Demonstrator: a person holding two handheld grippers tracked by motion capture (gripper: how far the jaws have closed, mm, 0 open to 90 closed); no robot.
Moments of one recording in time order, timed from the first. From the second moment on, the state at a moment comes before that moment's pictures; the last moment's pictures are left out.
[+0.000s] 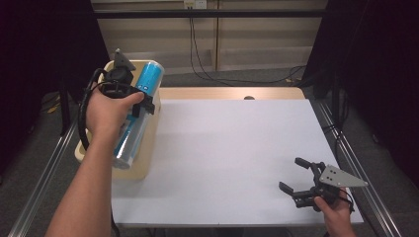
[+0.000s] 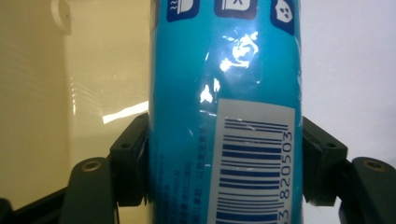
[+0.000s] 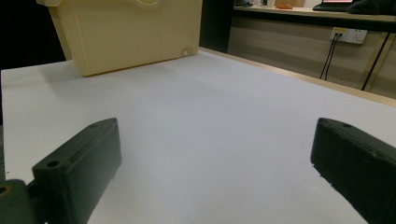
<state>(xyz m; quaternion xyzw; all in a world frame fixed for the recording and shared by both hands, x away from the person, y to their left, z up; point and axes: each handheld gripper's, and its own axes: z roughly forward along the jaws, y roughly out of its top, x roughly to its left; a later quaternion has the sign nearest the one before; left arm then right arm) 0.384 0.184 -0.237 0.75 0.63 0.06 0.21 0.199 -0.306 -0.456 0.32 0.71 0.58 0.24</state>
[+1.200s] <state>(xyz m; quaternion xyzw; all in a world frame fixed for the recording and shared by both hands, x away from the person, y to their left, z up) 0.381 0.223 -0.283 0.73 0.67 0.05 0.17 0.200 -0.306 -0.457 0.32 0.72 0.57 0.24</state>
